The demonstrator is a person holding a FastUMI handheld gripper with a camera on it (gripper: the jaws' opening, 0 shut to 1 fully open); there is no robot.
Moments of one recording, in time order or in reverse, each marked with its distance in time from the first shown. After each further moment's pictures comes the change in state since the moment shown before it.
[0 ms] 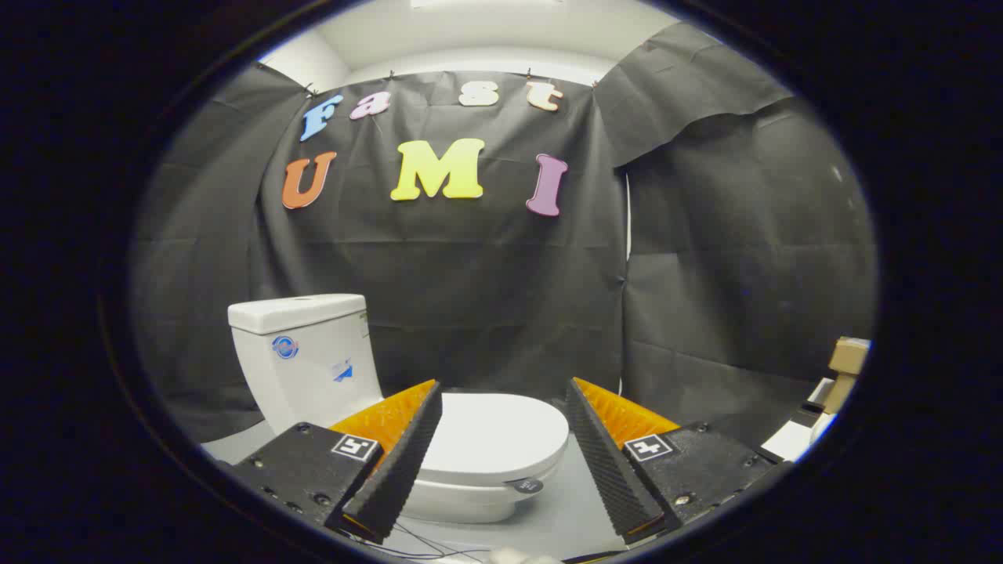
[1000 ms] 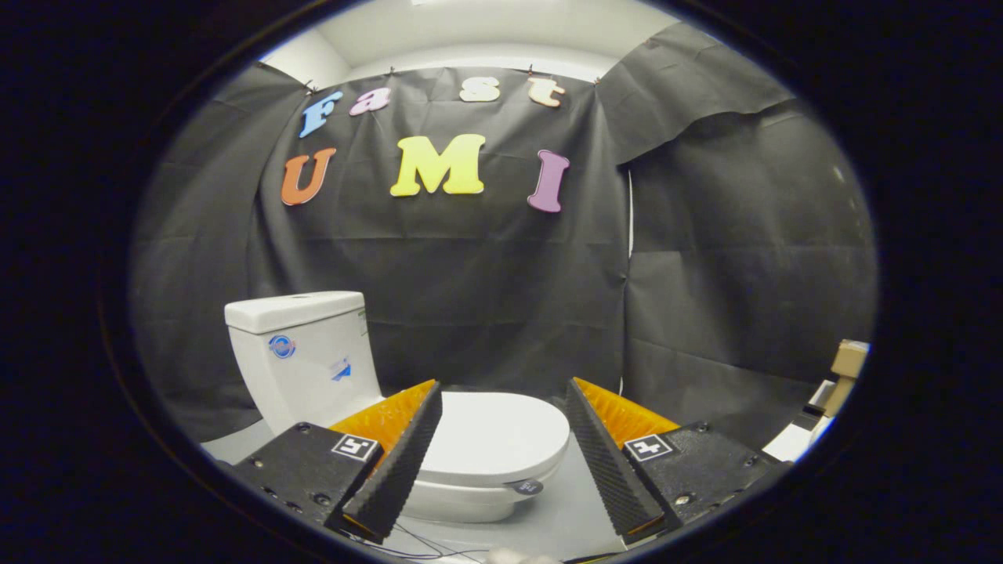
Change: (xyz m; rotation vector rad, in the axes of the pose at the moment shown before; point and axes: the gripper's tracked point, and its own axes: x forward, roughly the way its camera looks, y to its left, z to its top) arm 0.018 0.000 0.004 -0.002 0.012 0.004
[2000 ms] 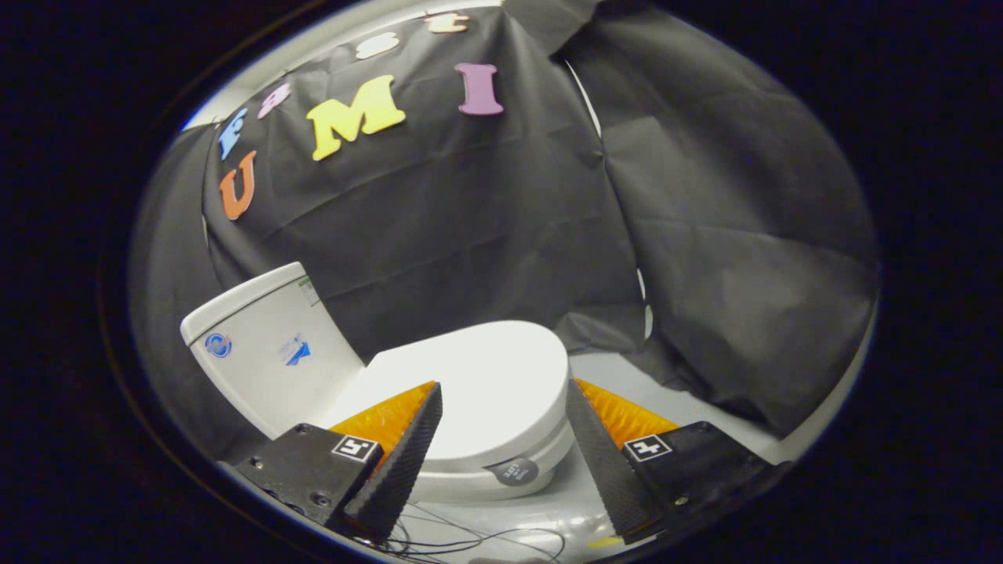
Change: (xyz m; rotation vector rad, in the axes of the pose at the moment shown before) arm 0.117 -0.079 -0.146 0.372 0.350 0.044
